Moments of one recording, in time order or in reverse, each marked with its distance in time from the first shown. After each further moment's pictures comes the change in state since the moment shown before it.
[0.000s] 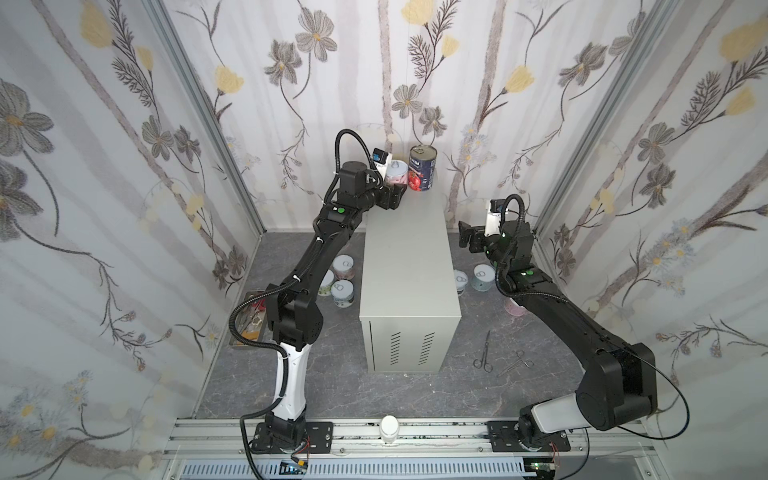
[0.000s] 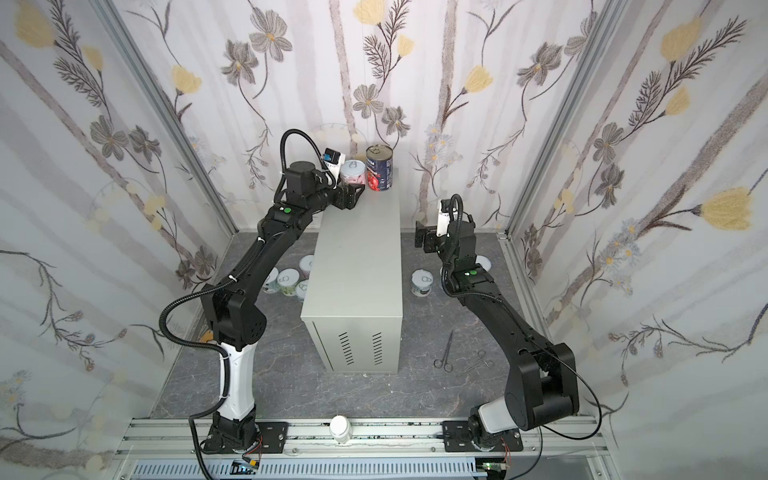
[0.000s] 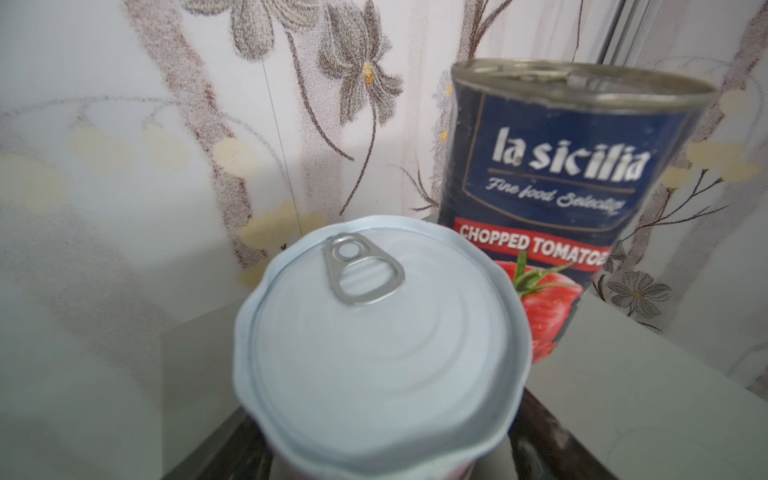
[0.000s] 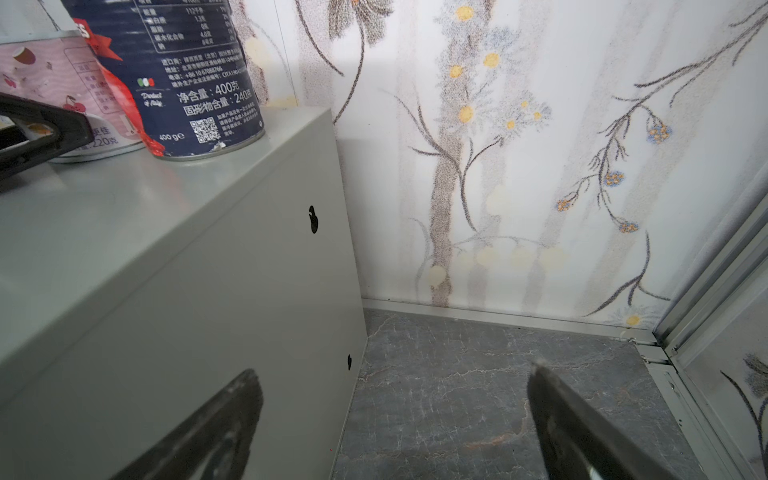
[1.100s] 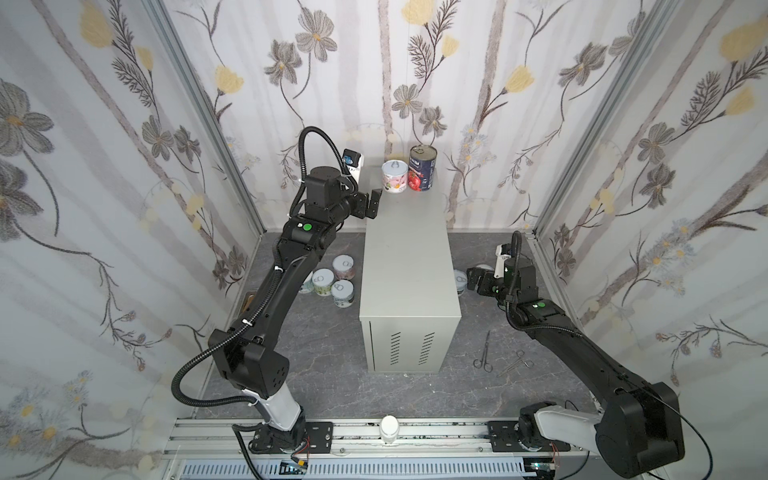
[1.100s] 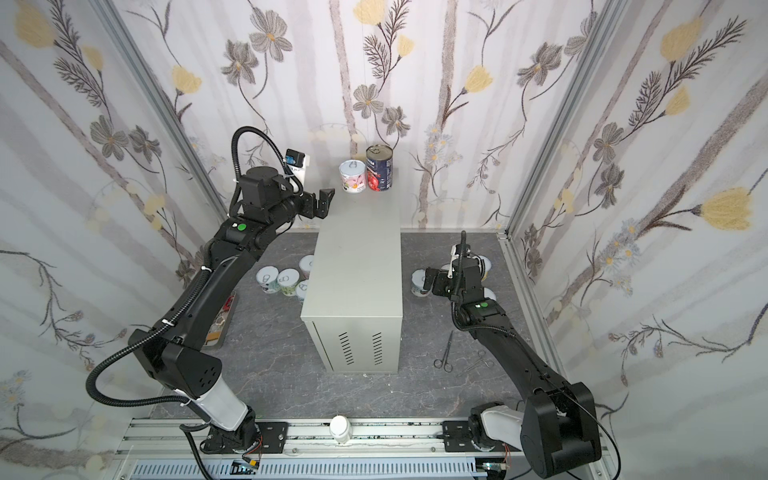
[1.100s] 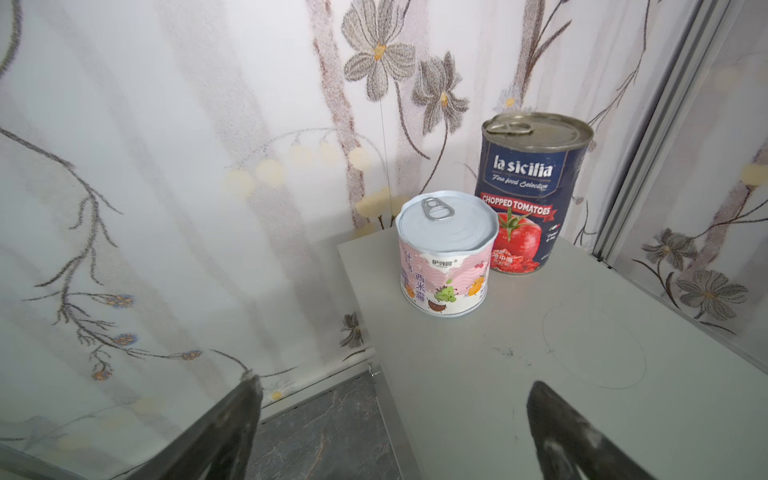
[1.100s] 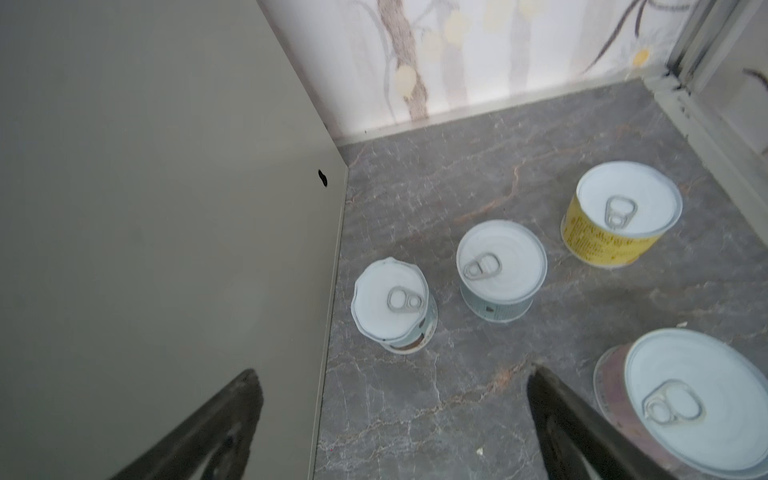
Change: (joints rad) left arm 0.021 -0.477 -0.397 -0.077 -0.243 0.048; right arm -0.023 -0.217 -0.325 -0.292 -0.025 0.320
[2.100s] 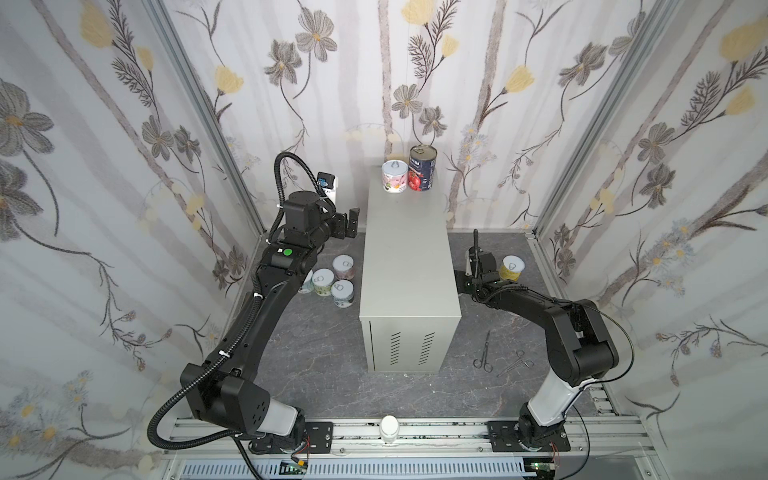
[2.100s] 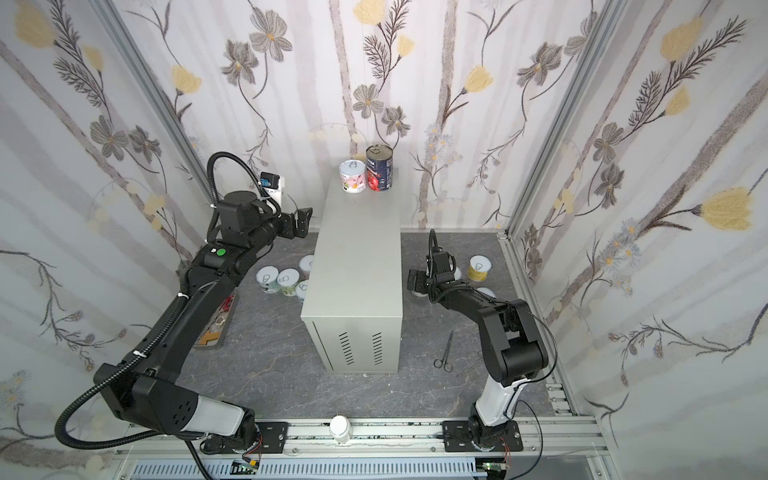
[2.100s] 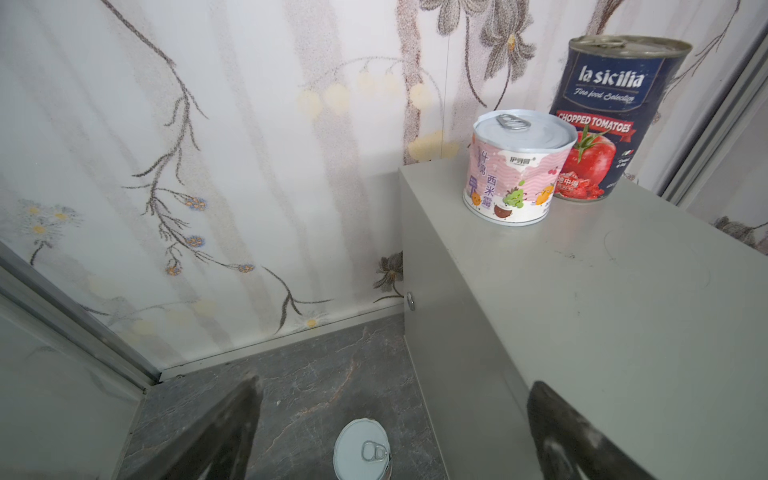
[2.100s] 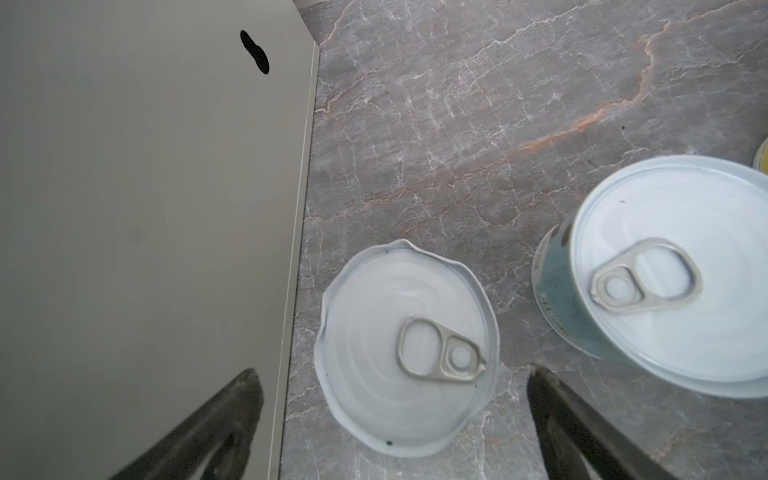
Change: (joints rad) left arm 0.077 -0.214 -0.330 0.035 -0.042 -0.049; right arm 0.033 0.521 0.204 0.090 -0.043 -0.026
